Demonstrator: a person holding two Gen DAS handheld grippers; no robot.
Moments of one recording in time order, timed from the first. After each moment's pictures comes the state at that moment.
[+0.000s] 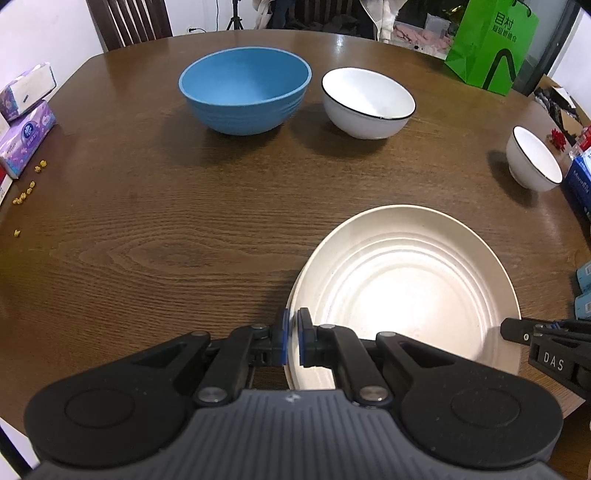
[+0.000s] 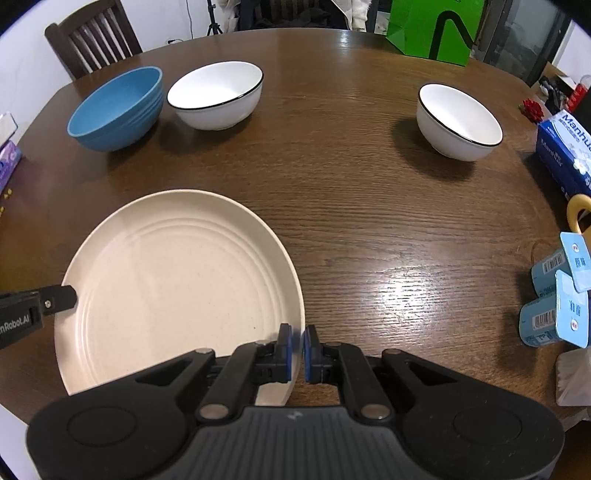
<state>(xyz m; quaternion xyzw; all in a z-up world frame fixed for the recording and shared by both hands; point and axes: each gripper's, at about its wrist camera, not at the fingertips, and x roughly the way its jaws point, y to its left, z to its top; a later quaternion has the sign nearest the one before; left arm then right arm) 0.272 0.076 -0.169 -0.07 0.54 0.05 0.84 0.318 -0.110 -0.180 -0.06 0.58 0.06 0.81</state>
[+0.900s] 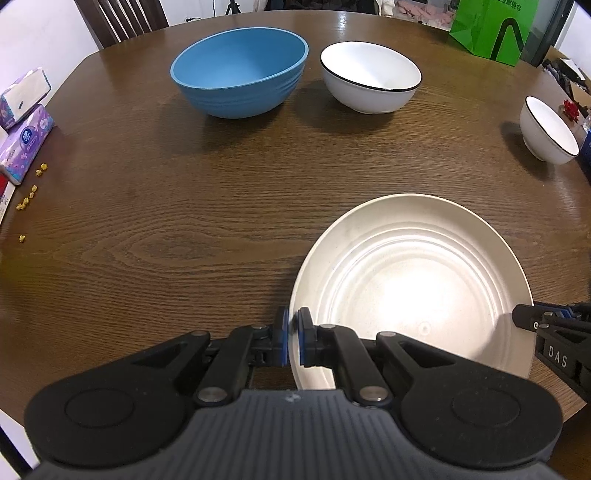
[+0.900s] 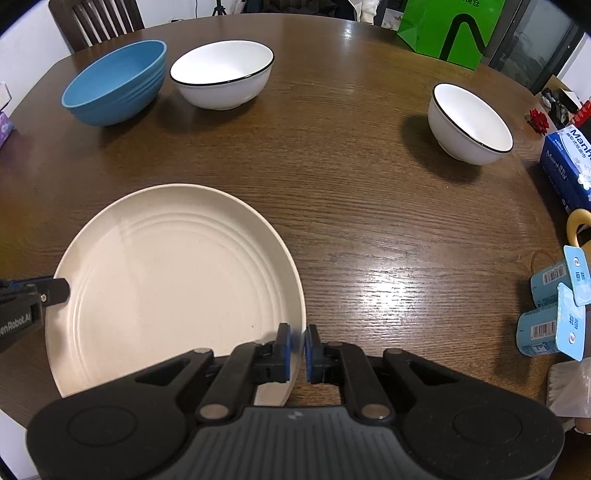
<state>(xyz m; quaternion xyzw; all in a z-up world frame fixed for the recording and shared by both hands) 0.281 0.069 -0.179 -0.03 0.57 0.06 0.82 0.325 -0.092 -0.190 -0.10 0.59 0.05 0.80</state>
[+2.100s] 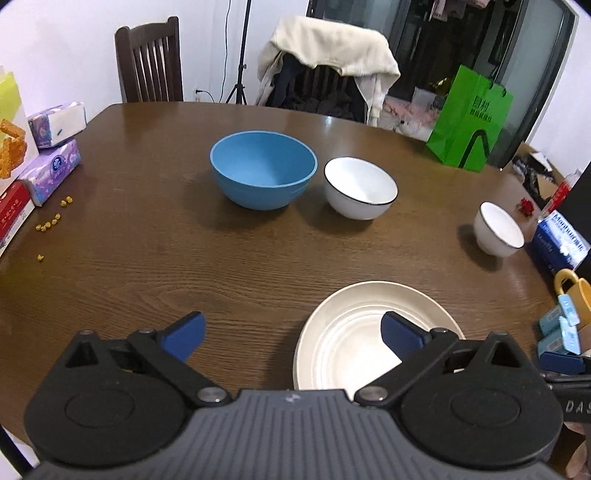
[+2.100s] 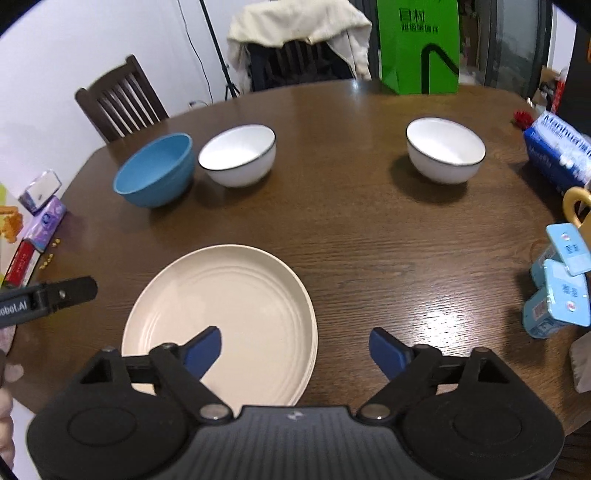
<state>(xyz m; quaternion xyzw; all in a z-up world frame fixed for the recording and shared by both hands) 0.220 0.102 -0.113 -0.11 0.42 0.04 0.90 0.269 -0.133 -0.132 0.01 0.49 0.09 0.87</state>
